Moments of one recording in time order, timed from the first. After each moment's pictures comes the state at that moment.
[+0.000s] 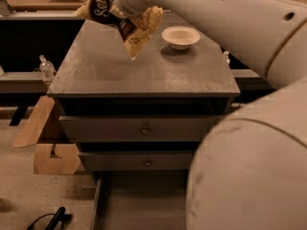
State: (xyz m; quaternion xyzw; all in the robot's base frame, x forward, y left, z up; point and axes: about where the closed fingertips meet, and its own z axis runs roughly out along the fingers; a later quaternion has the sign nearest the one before) arm 0.791 0.089 1.014 -0.55 0.64 -0.09 0.53
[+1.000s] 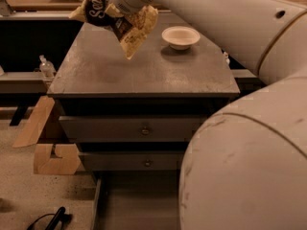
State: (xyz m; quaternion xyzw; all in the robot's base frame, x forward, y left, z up) arm 0.798 0.102 1.019 -0.55 0.63 -0.08 0.54
